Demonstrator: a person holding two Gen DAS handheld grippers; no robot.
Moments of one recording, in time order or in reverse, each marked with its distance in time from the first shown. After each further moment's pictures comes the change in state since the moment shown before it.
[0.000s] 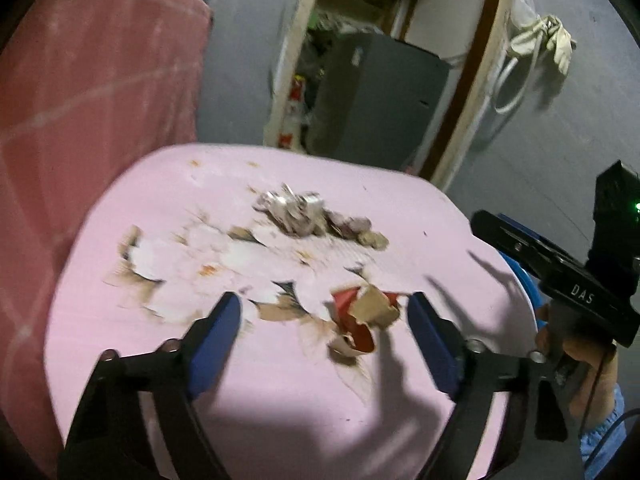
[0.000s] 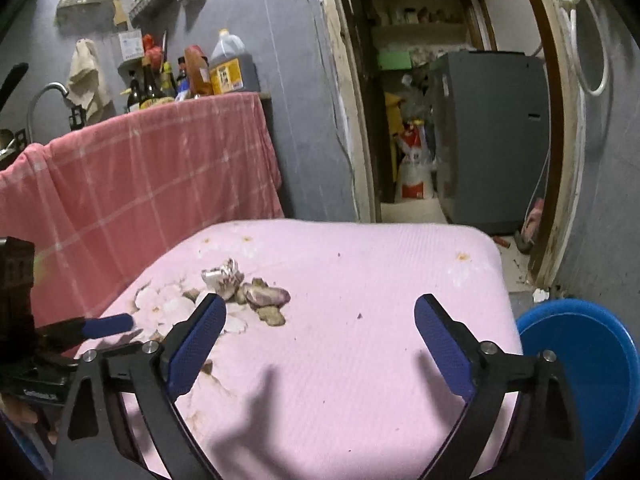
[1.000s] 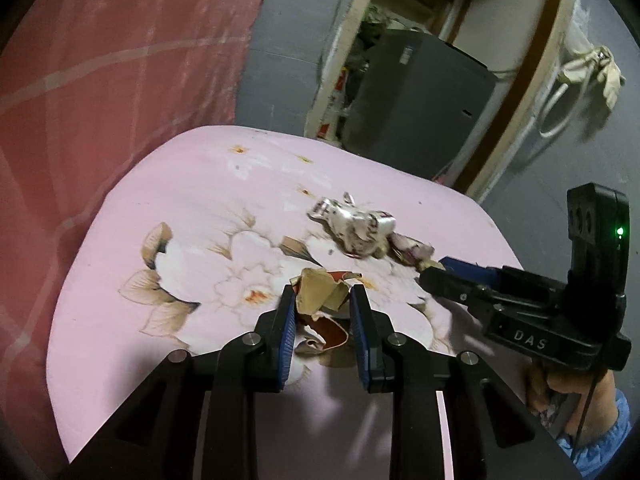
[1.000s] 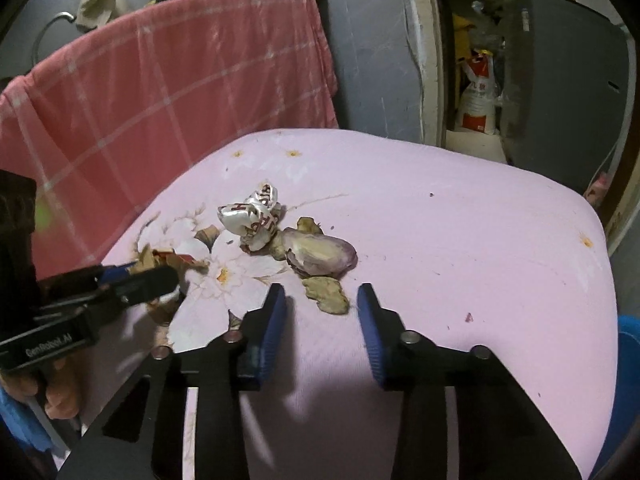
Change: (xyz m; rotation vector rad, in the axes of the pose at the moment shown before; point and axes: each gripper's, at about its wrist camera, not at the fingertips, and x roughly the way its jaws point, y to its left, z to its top) left arm 0.012 0.039 0.018 -0.155 0.018 0.090; right arm 0.092 0.029 0.005 -0.110 0.356 0.165
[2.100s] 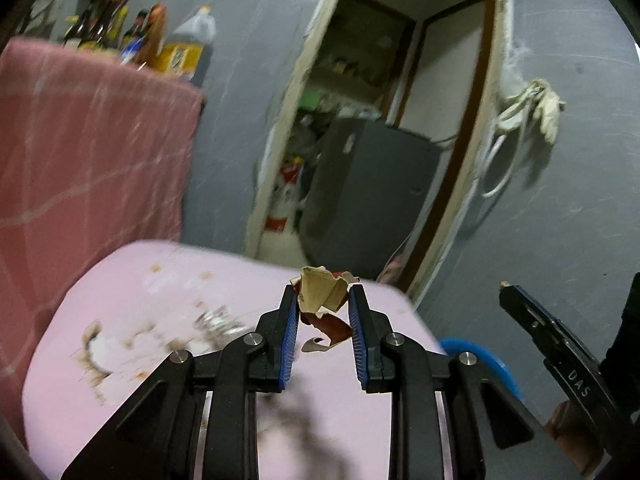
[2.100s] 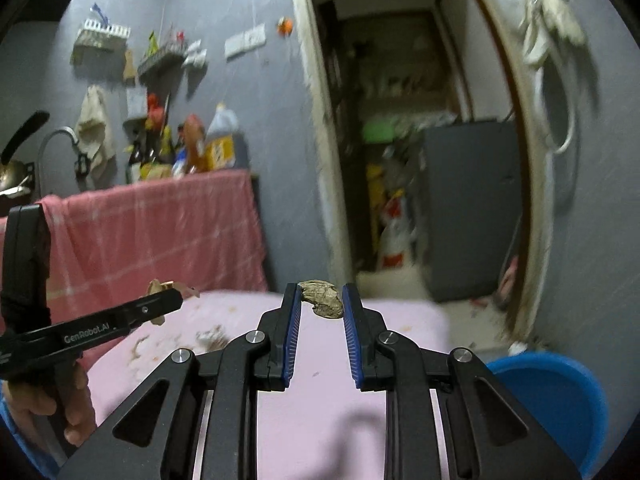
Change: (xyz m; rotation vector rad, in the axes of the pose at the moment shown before) left arm -0.044 -0.106 0.025 0.096 -0.387 -0.106; right arm -0.170 -0.020 -0.049 0.068 -0.662 -0.266
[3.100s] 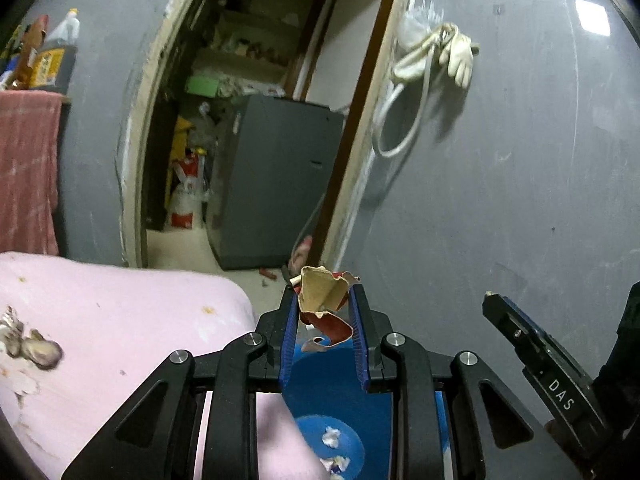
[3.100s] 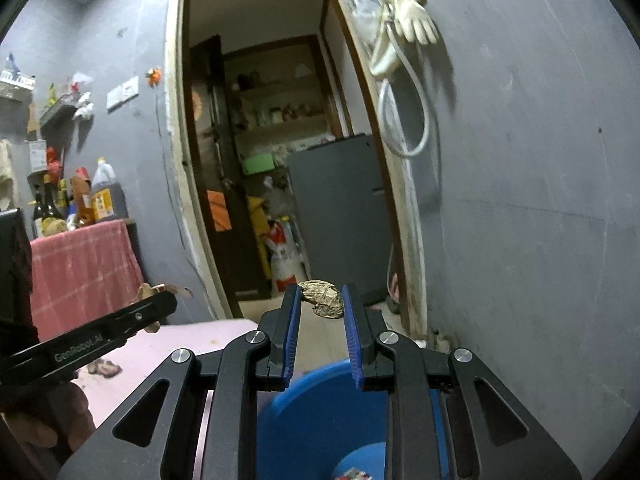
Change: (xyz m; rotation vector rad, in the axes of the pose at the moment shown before) left arm 0.099 -0.169 -0.030 0.124 0.095 -0.249; right arm -0.074 -0.145 -0.022 0.150 -0.064 -0.347
